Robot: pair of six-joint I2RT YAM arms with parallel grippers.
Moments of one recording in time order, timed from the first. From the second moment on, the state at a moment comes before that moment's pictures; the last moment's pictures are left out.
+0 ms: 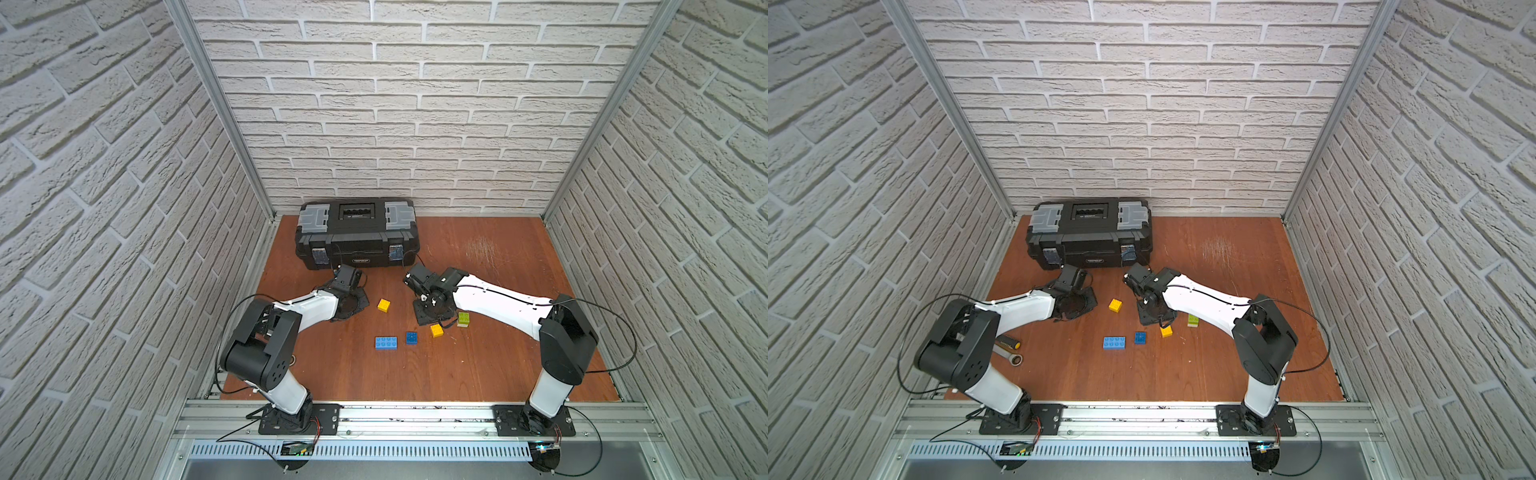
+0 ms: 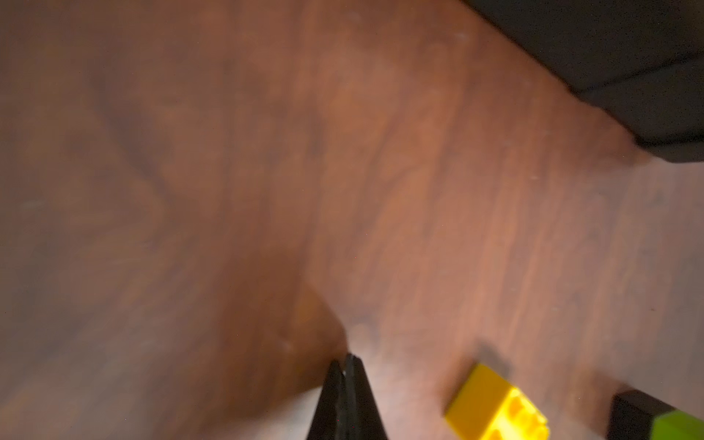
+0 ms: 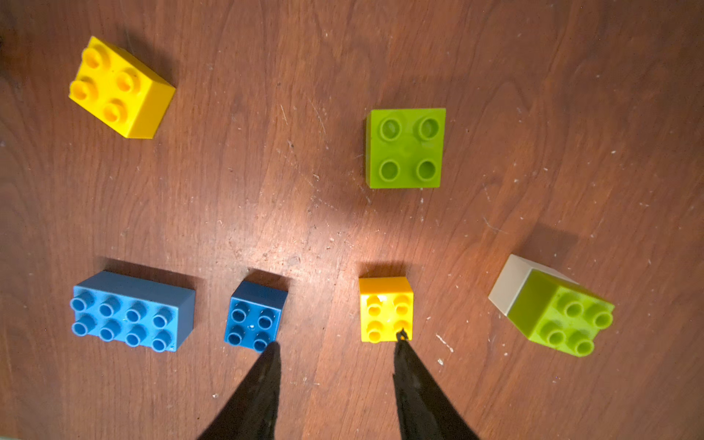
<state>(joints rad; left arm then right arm) -0.43 1.63 0.79 -0.20 0.02 -0.77 0.79 1.77 1.36 -0.99 0.13 0.63</state>
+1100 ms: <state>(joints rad) -0.40 1.17 0.72 -0.51 -0.12 -0.85 0.84 2.15 1.77 -0.99 0.07 0.62</state>
